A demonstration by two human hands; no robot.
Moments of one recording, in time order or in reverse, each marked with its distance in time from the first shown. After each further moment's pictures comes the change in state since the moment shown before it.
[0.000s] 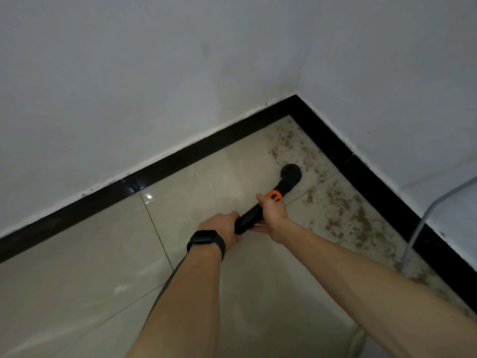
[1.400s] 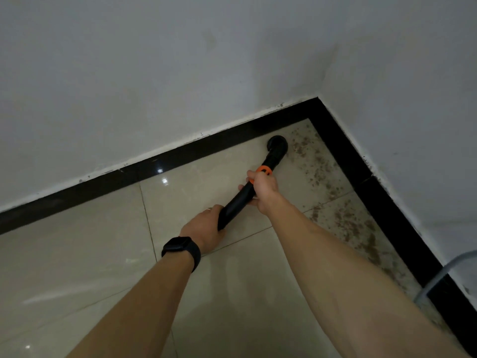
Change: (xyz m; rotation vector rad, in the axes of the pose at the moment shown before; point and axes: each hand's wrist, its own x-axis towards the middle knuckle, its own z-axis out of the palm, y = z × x) left_hand 0.030 -0.010 0.007 -0.204 0.167 -0.133; right_hand 0.061 -0.070 0.035 -0.007 -0.141 -0.006
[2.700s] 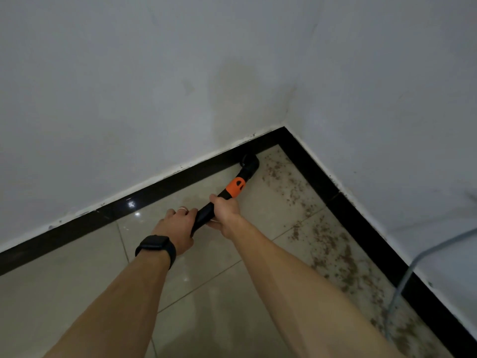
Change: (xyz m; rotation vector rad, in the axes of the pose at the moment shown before) left_hand 0.035 -0.010 -0.065 0.337 0.059 0.095; right_hand -0.013 0.004 0.050 -0.067 -0.003 -0.010
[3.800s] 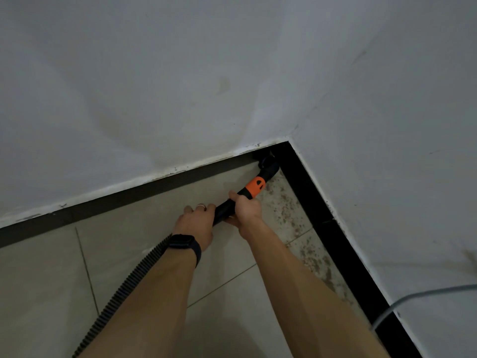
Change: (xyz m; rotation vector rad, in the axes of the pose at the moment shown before) left_hand 0.078 0.022 0.015 -0.220 0.001 0.104; right_hand 0.044 -0.042 -0.020 -0.073 0.333 -0.131
